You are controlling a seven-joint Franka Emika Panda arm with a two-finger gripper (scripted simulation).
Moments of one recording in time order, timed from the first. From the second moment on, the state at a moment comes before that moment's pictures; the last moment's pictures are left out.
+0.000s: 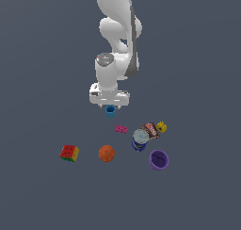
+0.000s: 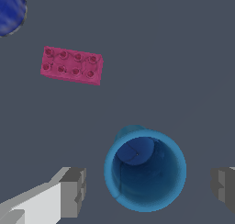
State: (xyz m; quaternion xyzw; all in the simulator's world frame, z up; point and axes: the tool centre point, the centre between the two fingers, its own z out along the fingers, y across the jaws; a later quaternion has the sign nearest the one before) arm -0.131 -0.058 0.082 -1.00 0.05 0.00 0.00
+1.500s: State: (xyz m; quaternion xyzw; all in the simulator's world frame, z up) arm -0.132 -0.058 0.040 -1.00 0.05 0.00 0.00
